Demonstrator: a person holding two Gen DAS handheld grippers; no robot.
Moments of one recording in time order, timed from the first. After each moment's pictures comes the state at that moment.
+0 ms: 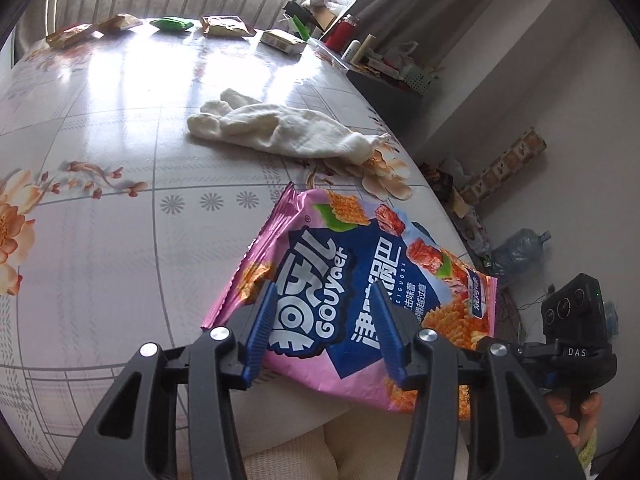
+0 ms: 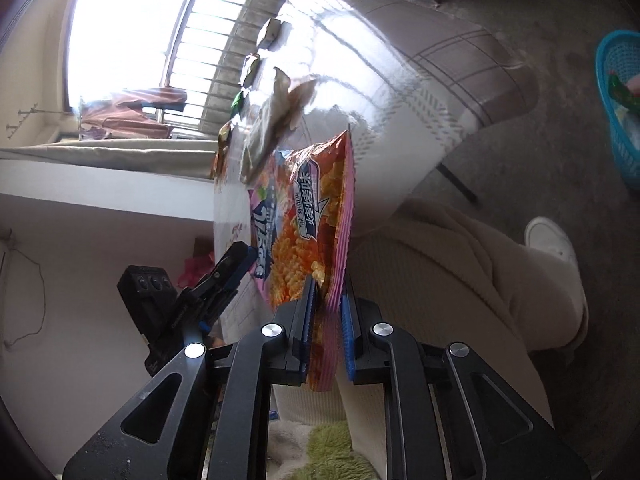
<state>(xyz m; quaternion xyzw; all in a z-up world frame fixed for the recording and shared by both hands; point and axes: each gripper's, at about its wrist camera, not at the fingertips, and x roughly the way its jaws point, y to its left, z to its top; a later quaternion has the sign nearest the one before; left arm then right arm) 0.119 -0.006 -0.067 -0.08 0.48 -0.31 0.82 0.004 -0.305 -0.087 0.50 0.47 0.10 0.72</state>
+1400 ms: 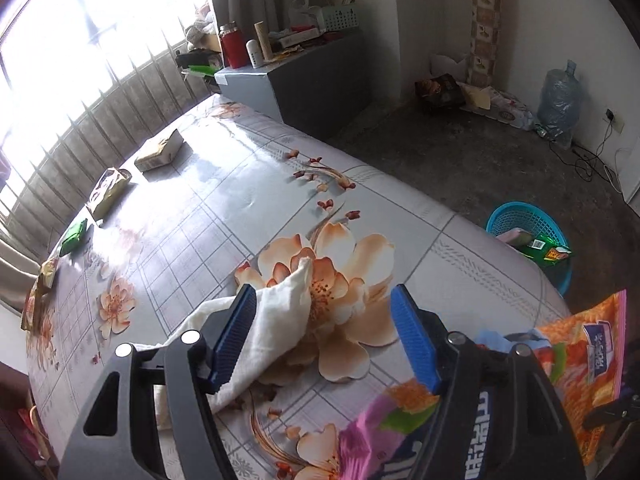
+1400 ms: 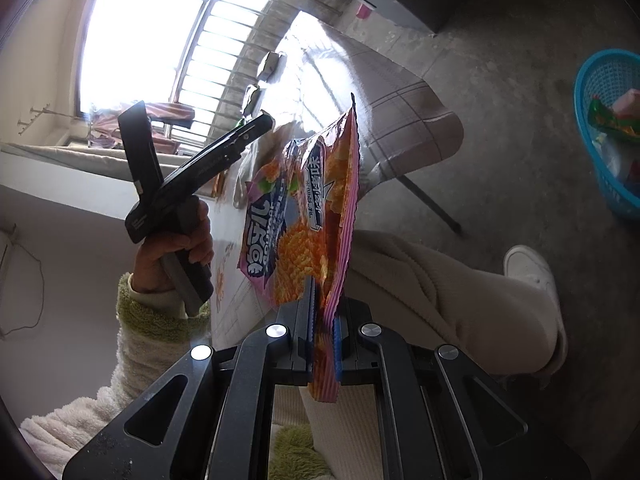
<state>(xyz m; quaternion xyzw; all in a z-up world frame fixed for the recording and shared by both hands) 0.205 -0.198 -0.048 0.27 0.39 -0.33 0.81 -0.038 -0.346 -0.089 0.49 0.44 0.10 0.75</state>
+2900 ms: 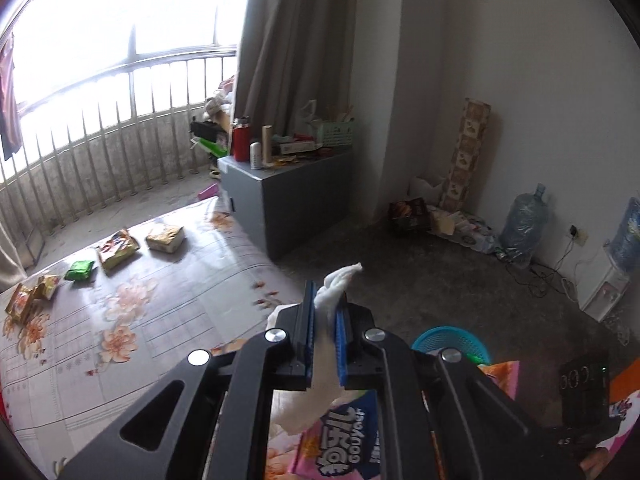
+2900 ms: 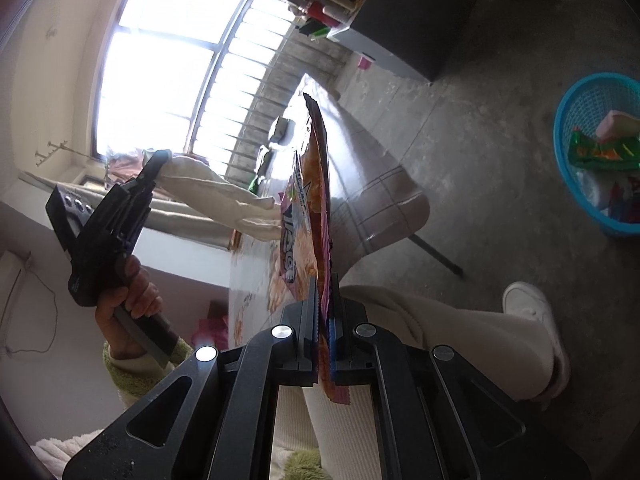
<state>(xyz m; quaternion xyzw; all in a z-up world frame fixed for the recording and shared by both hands) 0.124 -0.195 0.088 0.10 0.28 -0.40 0.87 -0.063 -0.392 -0.070 0.52 0.35 0.06 0.78</state>
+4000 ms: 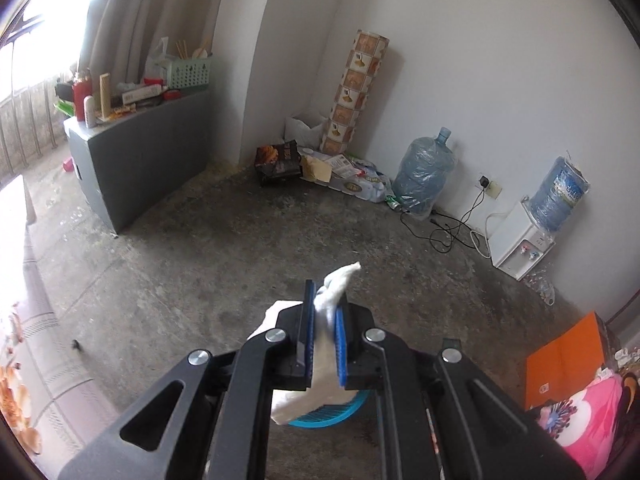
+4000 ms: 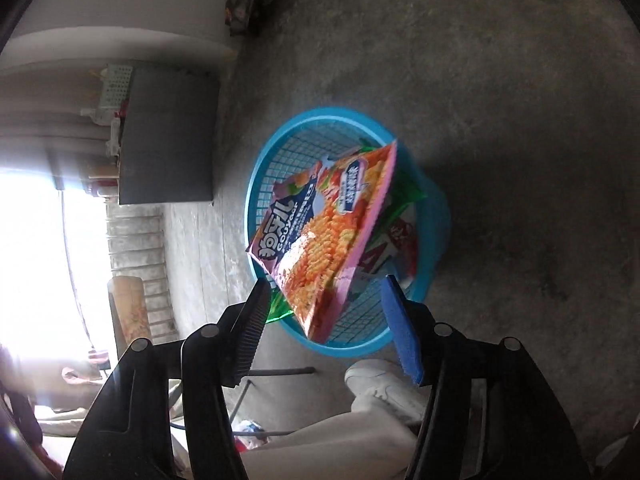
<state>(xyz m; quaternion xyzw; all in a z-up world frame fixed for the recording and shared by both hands) 0.054 -0.440 0.007 0.11 0.38 -0.55 0.74 -0.183 -0.595 -0.251 0.65 0.32 -0.27 0.63</state>
